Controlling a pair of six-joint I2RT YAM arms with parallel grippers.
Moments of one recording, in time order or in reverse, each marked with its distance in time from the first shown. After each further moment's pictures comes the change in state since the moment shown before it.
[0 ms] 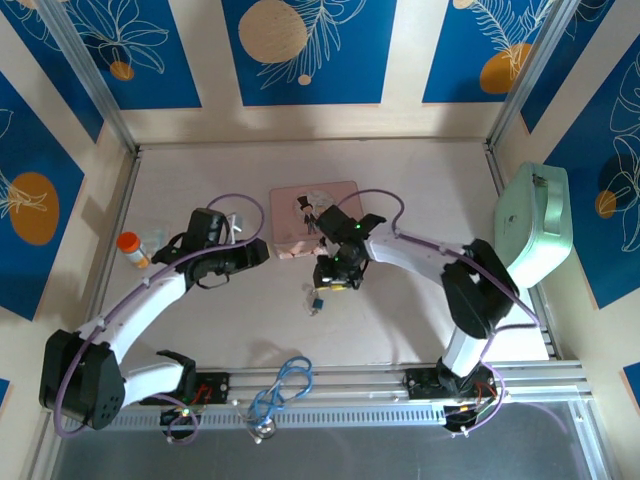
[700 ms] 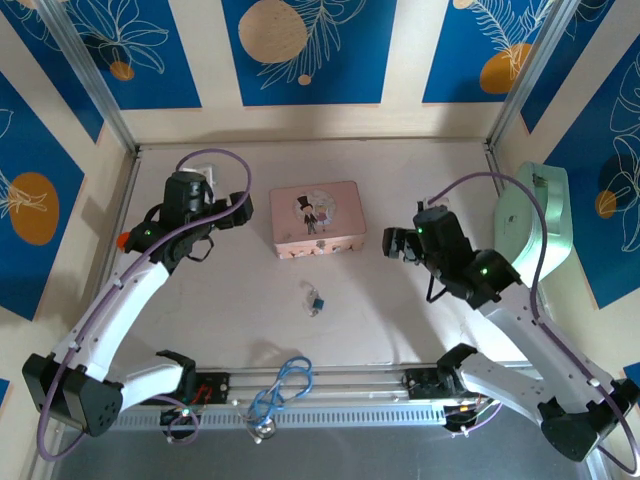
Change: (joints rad) left arm -0.001 -0.036 0.331 -0.119 -0.441 0.193; right arm -0.182 -0.792 -0.251 -0.003 0.671 -0.171
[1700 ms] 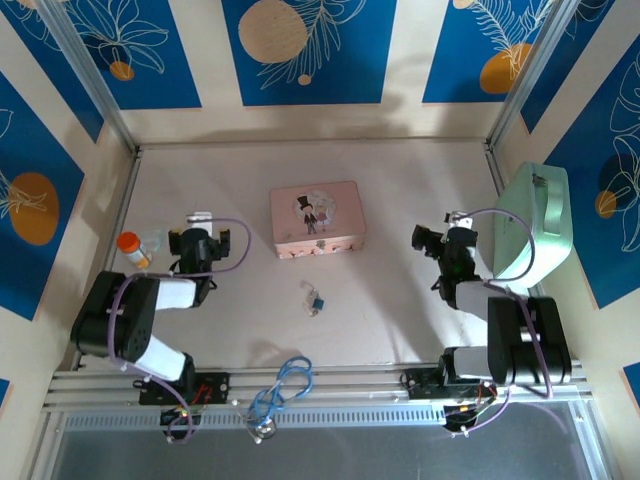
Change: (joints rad) left arm 0.202 0.401 -0.741 1.333 -0.261 0.457; right arm -0.586 0.468 -0.613 1.391 -0.304 -0.270
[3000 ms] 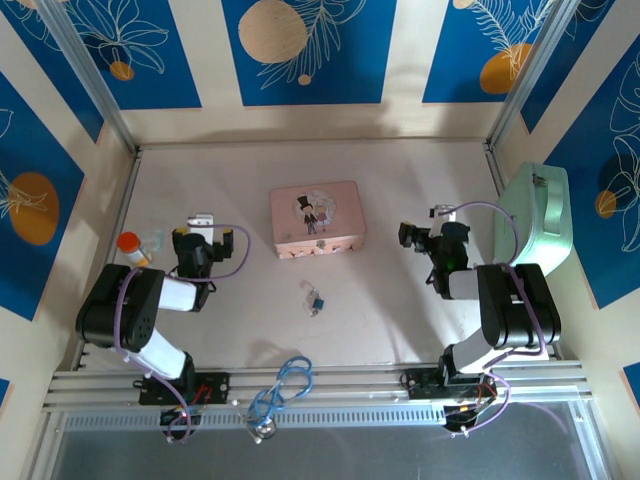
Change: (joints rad) left arm 0.015 0.043 -0.034 0.157 0.106 0.007; right arm 0.023 0.165 0.041 0.167 -0.142 -0.073
